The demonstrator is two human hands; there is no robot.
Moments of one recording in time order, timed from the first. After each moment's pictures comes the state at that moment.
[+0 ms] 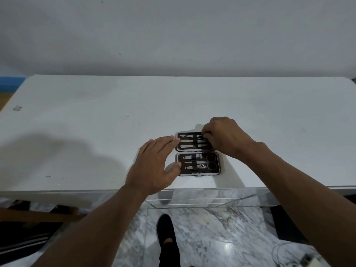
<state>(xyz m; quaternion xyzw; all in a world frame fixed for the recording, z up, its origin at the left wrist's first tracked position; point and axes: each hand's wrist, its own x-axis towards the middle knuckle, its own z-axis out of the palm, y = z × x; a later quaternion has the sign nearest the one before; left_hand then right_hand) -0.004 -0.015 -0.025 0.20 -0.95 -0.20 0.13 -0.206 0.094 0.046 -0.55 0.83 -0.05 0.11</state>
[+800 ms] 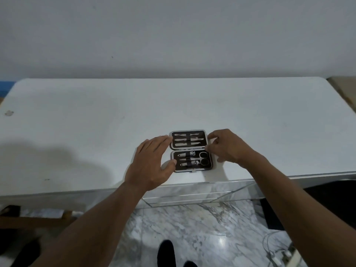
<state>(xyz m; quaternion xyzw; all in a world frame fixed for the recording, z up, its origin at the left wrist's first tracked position) -0.004 -0.016 -0.023 0.19 -0.95 -0.21 0.12 -0.190 0.129 0.050 -0.26 0.87 -0.23 0.34</state>
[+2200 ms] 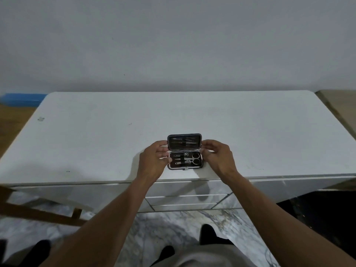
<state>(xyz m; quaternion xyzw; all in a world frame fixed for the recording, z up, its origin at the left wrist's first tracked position) -0.009 0.017 0.015 0.40 -0.72 -0.54 0.18 -0.160 0.161 0.028 -0.20 0.82 -0.48 0.25</state>
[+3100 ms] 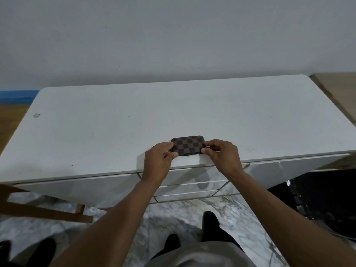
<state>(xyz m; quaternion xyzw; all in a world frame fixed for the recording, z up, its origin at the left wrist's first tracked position) 0.012 0.041 0.008 0.35 -0.77 -0.48 0.22 -0.133 0.185 0.019 -0.24 0.85 -0.43 0.19</state>
